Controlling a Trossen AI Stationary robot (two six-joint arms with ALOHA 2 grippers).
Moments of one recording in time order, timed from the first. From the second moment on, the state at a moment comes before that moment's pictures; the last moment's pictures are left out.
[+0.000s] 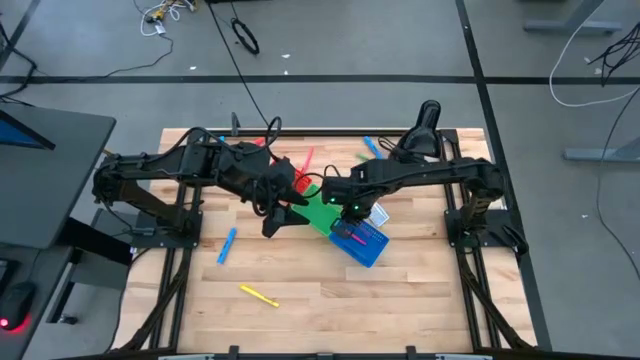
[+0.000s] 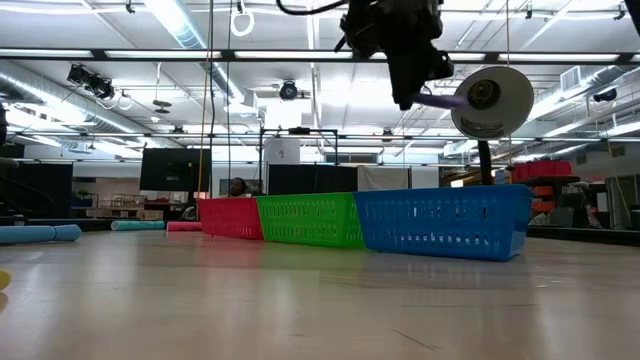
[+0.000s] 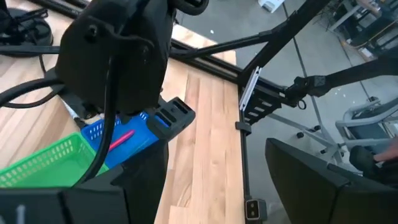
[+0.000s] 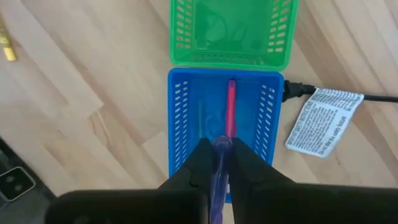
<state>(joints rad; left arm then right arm) -0.08 1.43 1.67 -0.75 0.14 -0.46 0.02 1.86 1.75 -1.30 -0.09 0.66</state>
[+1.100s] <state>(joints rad) -0.08 1.43 1.67 -0.79 0.14 -0.46 0.07 1.96 1.35 -0.89 -0.06 0.72</state>
